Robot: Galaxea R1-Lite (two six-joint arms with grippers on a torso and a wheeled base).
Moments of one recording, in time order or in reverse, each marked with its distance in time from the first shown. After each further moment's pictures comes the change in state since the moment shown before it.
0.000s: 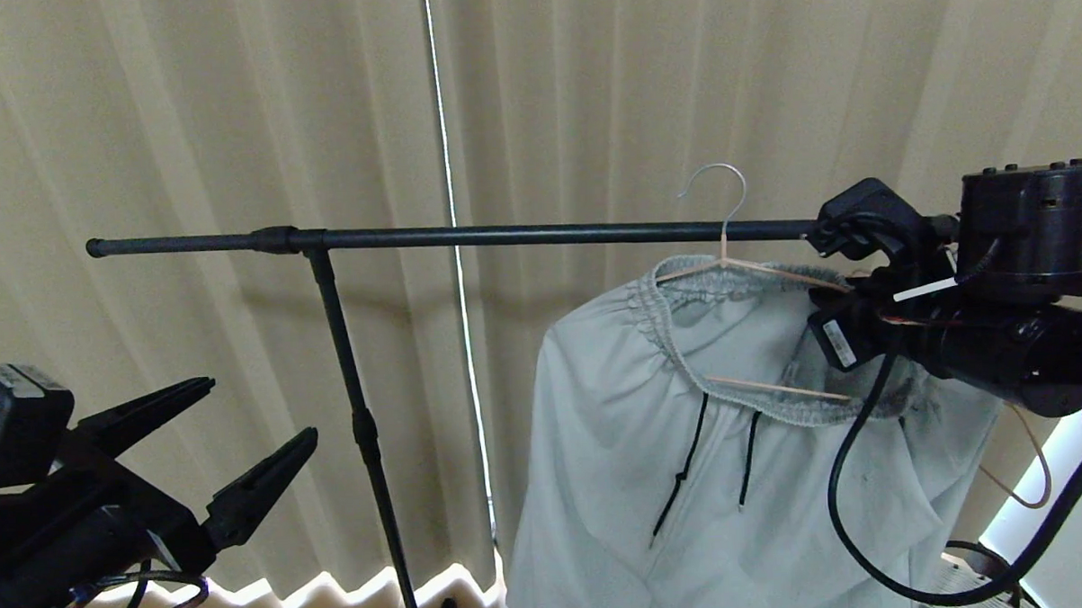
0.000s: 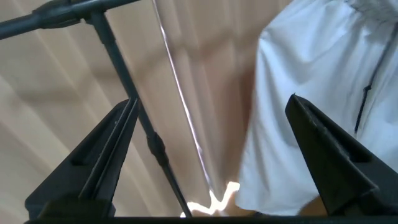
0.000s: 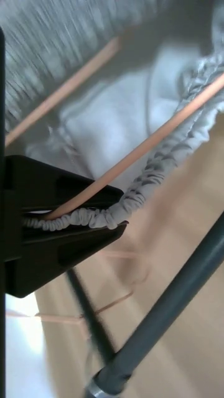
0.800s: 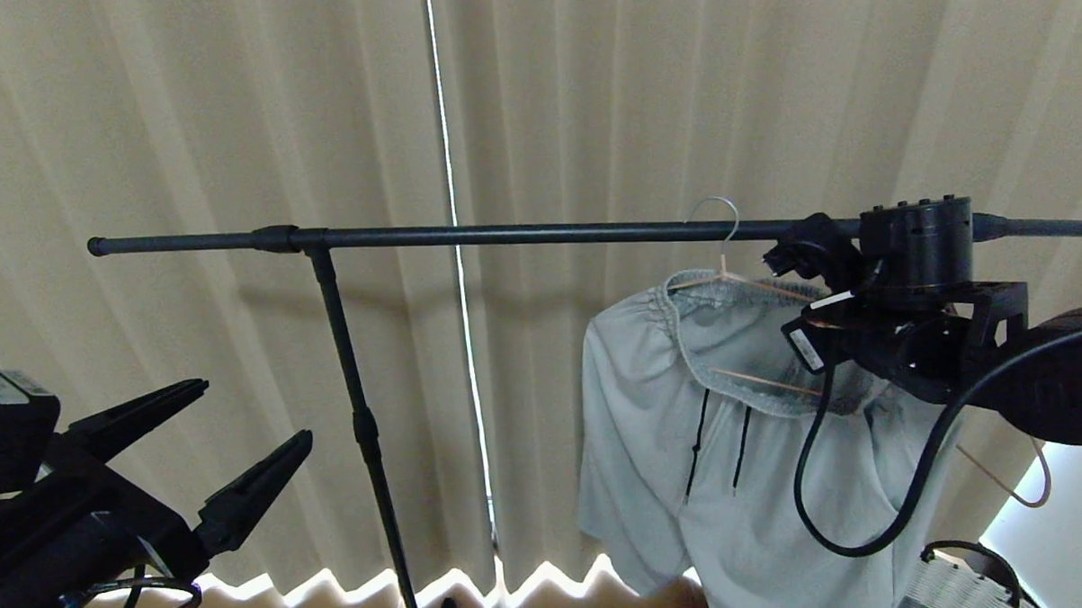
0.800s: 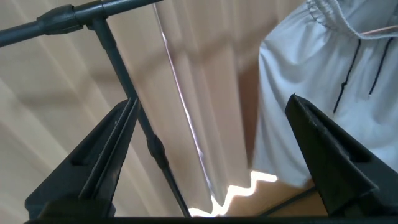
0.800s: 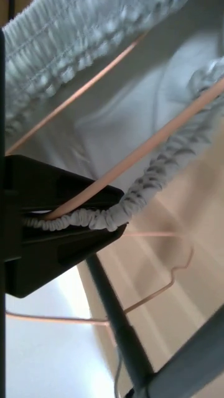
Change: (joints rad) left arm -0.001 -0.016 0.009 0.000 0.000 0.000; right arm -0.033 0.180 -0.080 -0.009 -0.181 0.011
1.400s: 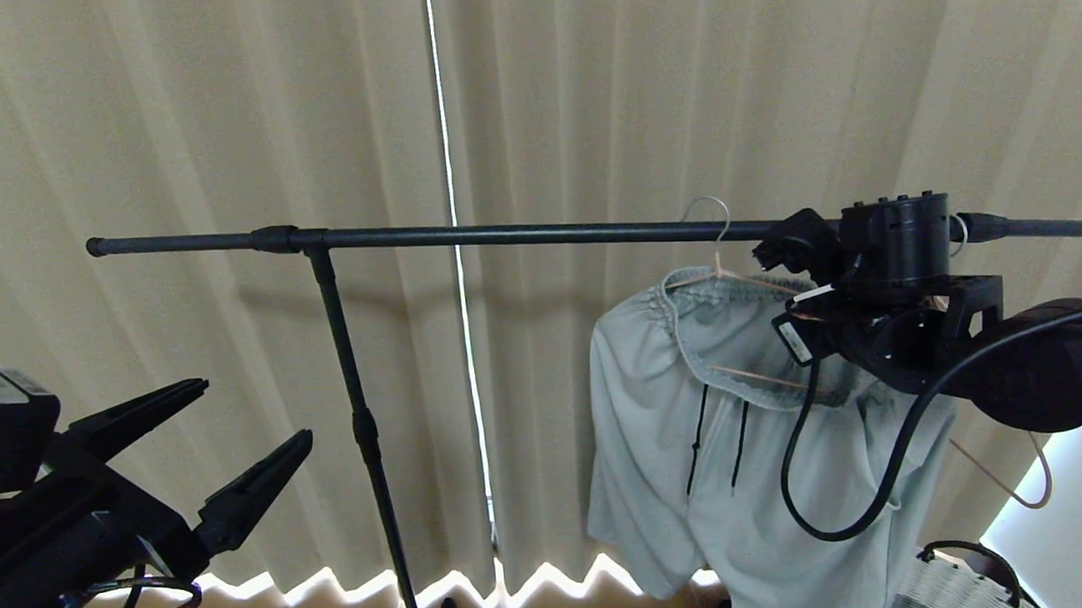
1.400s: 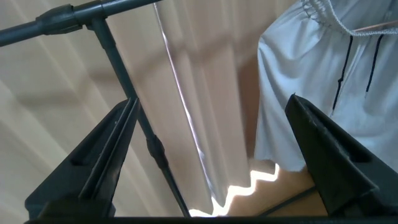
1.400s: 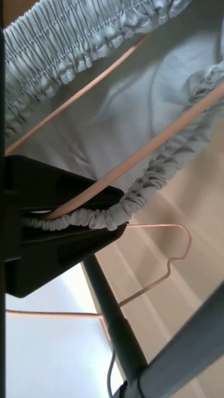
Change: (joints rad) left arm 0.000 0.000 -0.001 0.000 0.000 0.000; right arm 0.017 0.035 -0.045 0.001 -0.027 0.000
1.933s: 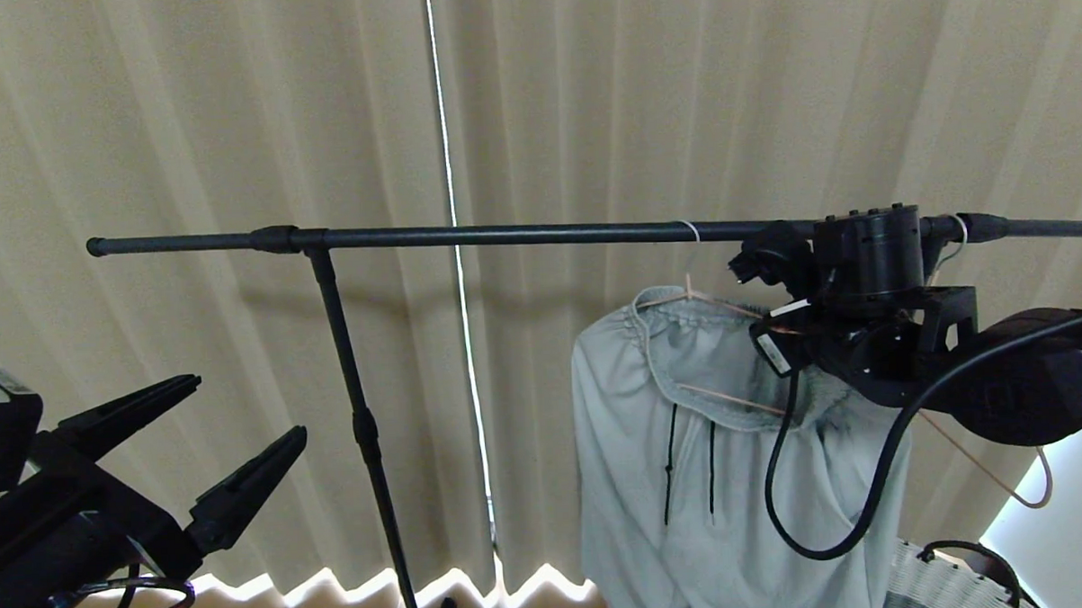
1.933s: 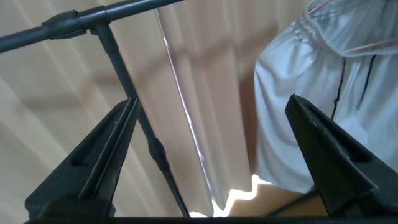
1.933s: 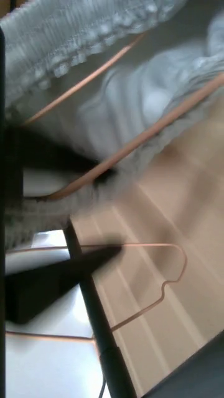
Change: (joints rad) left arm 0.001 -0.016 -0.002 0.000 0.000 -0.001; right arm 0.044 0.018 0.005 -0.002 0.004 0.011
